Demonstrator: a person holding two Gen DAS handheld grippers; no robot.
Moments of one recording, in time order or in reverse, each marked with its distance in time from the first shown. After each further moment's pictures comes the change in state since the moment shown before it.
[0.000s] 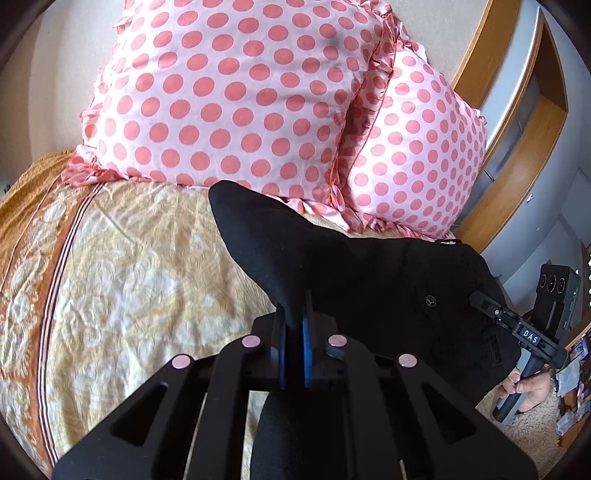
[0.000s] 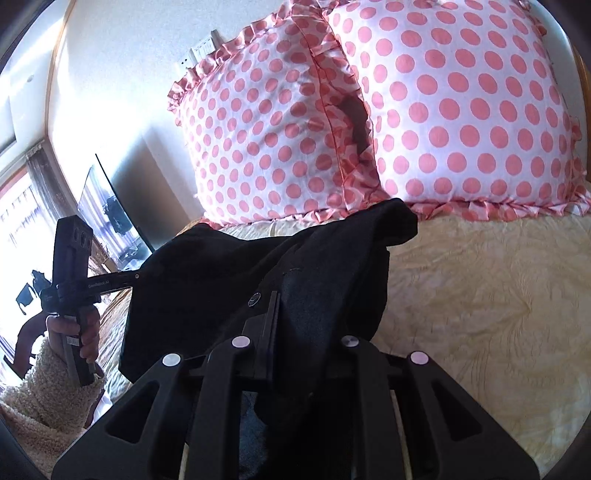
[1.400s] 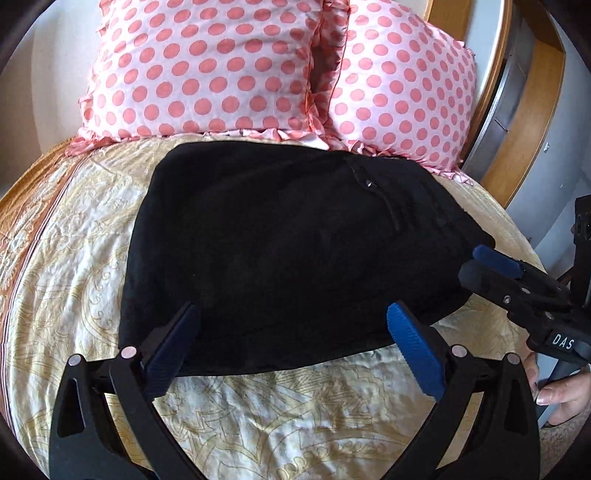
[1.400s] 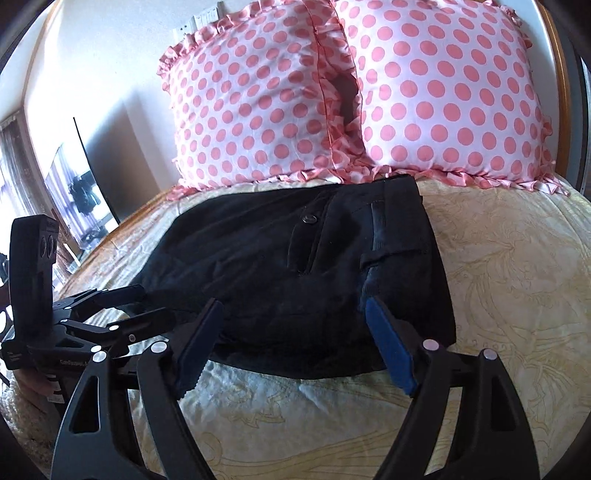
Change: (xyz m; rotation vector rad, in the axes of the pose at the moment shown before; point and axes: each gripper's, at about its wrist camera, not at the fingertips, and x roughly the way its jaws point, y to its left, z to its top) left arm 0.022 -0.064 -0.110 0.103 0.082 0.131; right arm 0.004 0.047 -0.080 -0.061 0.118 -0.214
